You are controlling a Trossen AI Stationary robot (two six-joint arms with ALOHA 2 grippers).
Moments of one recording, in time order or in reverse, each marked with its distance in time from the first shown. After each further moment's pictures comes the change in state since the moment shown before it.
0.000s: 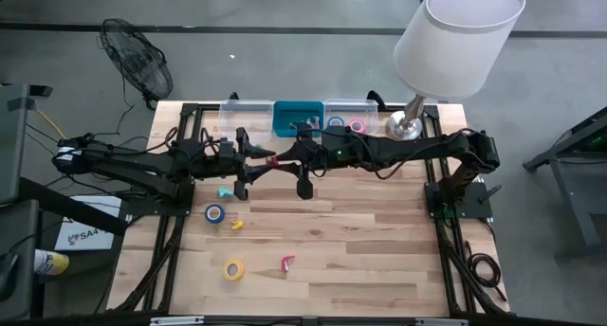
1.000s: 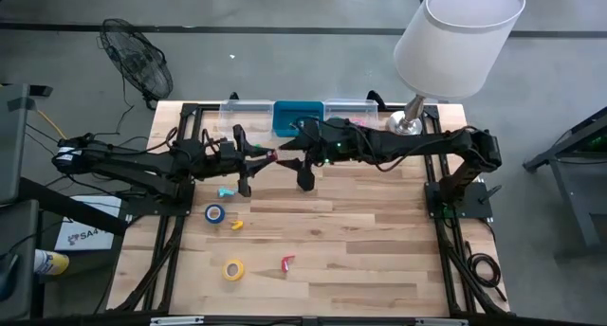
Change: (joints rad) left arm 0.000 0.000 0.000 -0.019 -0.095 0.102; right arm -0.055 -0.023 -0.001 -0.120 0.024 0.148
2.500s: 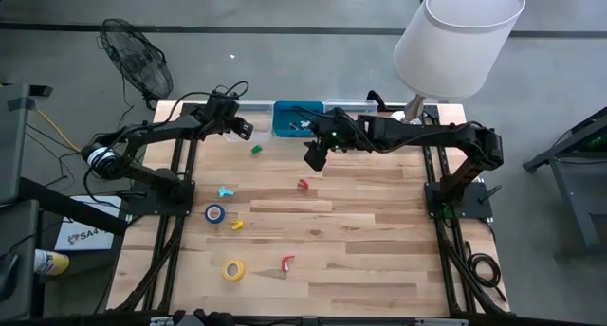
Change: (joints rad) left arm 0.938 0.405 -0.001 -0.535 0.156 -0.240; right arm -0.107 -0.024 -0.004 -0.428 0.240 0.139
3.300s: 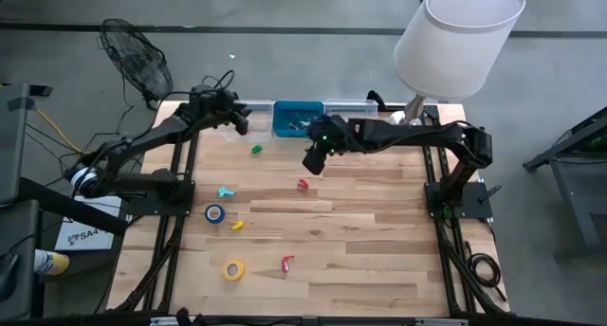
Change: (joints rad) left arm 0.005 -0.226 0.000 0.104 0.233 0.114; right arm -0.006 0.086 0.001 -0.063 -0.036 0.052
